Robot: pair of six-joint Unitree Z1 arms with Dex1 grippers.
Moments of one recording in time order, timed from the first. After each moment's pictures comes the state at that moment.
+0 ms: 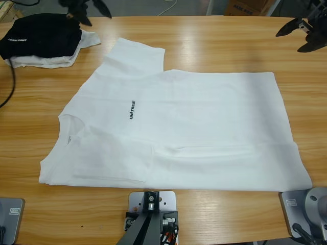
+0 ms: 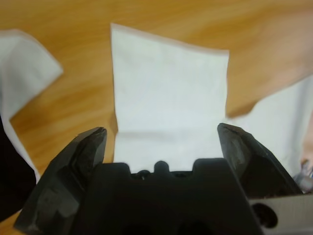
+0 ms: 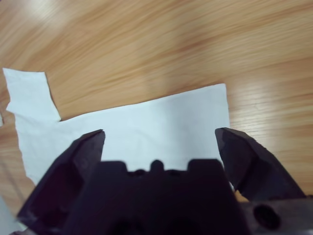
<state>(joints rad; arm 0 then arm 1) -0.30 2.44 -2.49 1.25 -0.37 -0.20 -0.11 1.75 -1.35 0.77 0.33 0.26</state>
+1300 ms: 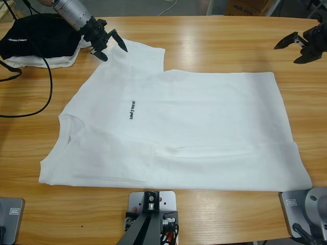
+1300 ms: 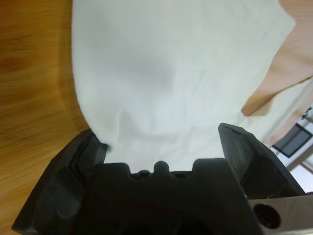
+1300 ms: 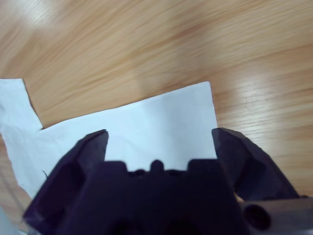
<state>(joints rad) -0.30 2.72 -2.66 1.48 -0.55 -0.34 -0.15 1.78 -1.23 0.67 0.33 0.26</state>
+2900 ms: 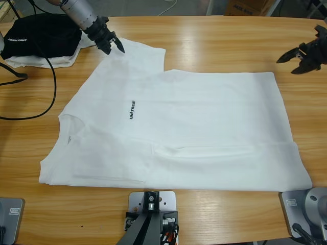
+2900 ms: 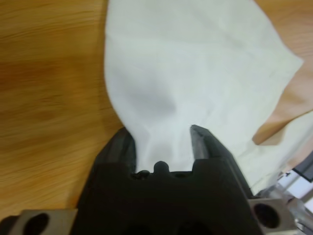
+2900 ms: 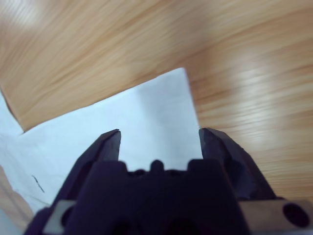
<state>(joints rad) -0.34 2.73 -2.68 1.41 -0.42 -0.39 -0.20 1.81 -1.16 0.63 0.33 0.25</state>
